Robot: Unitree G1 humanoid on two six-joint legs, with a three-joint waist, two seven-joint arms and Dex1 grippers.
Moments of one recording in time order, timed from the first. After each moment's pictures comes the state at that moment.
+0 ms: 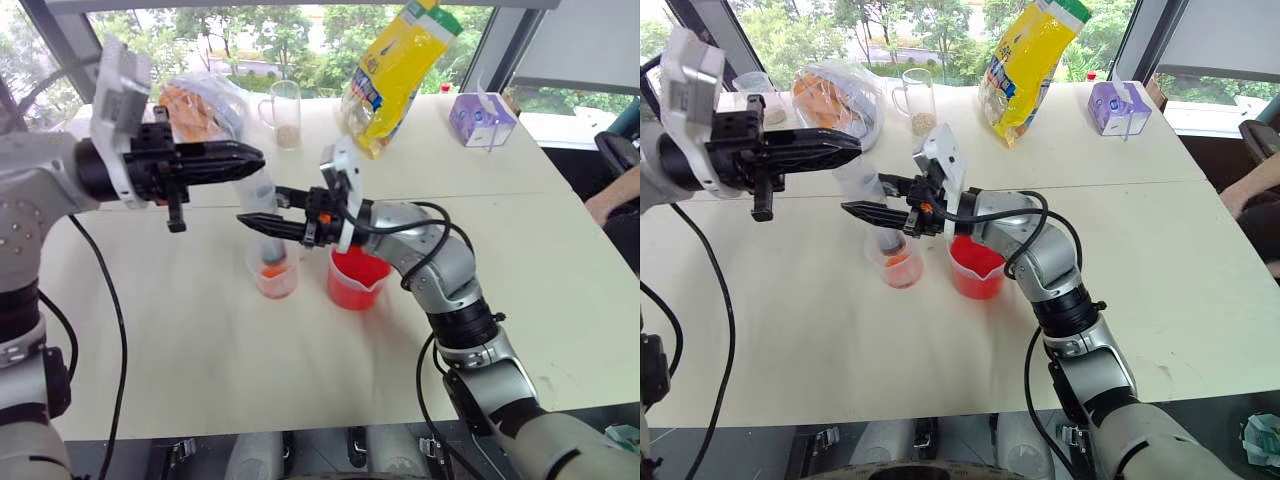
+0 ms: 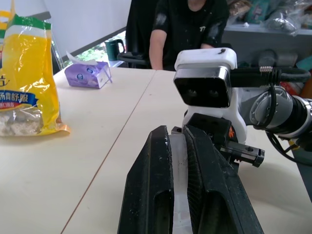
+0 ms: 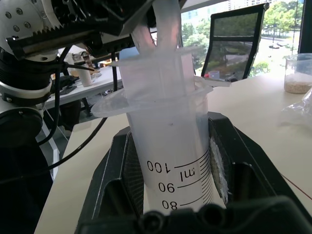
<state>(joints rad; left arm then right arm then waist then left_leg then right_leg) -0.75 0.91 0.19 -0.25 -0.85 0.86 -1.06 -0.76 -0.17 0.23 -0.09 0.47 0.52 0.80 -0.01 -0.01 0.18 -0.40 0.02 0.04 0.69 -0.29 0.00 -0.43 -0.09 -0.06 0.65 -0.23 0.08</state>
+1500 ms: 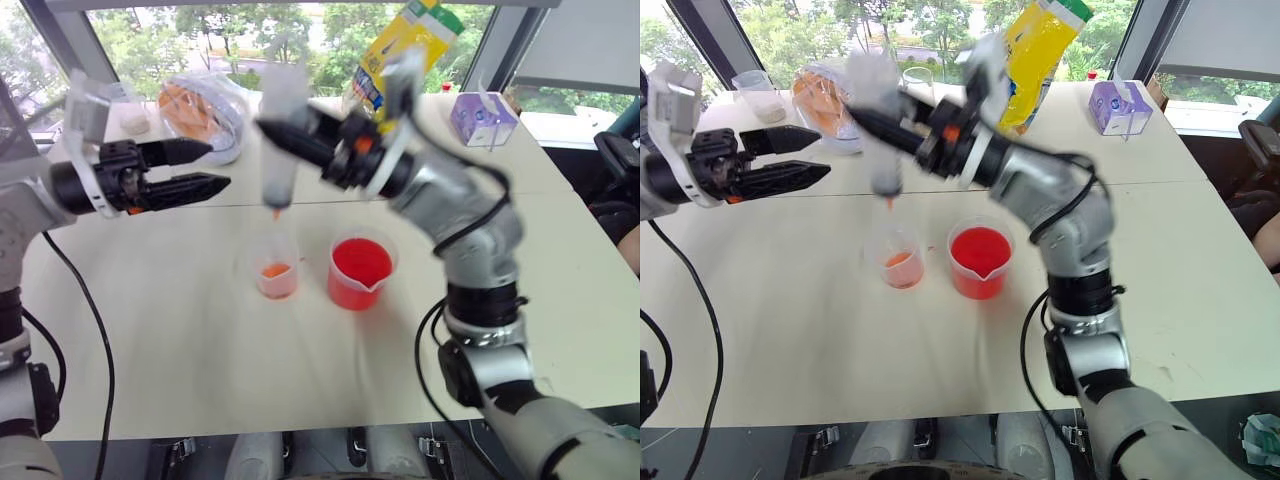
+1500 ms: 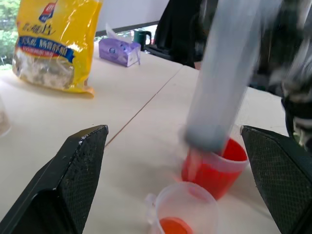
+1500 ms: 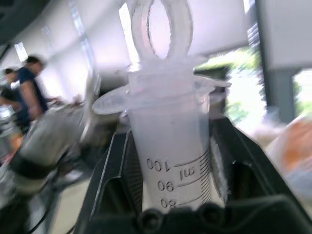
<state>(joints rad) -0.65 0.93 0.26 -0.05 -0.86 0.87 -1.08 -0.94 -0.20 -0.07 -0.21 0.70 0.75 0.56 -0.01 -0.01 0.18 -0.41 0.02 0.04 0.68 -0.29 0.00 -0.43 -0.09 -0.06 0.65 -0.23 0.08</state>
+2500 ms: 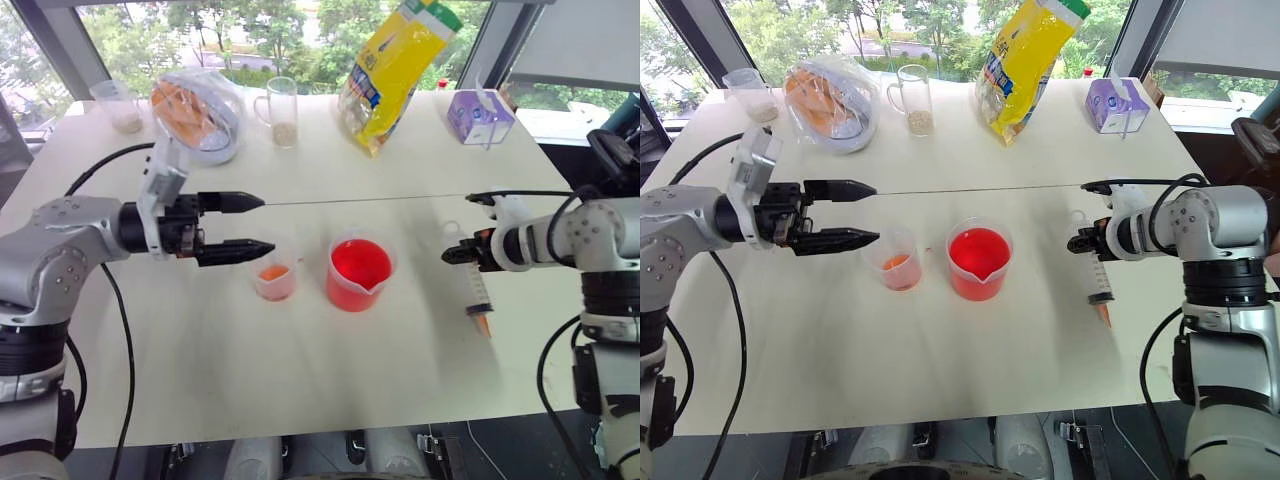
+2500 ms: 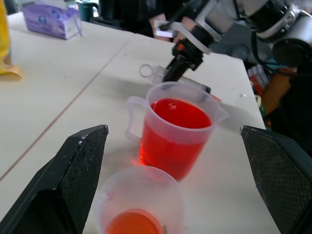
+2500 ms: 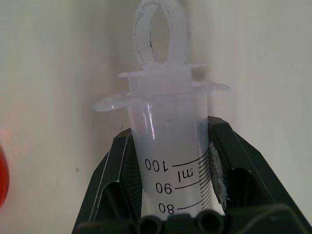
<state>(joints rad) -0.53 0.86 0.12 -0.26 -0.80 0.78 -1.15 -0.79 -0.74 -0.05 0.15 0.69 1.61 0.17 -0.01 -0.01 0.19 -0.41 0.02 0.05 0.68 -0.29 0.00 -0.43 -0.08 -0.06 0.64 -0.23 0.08</state>
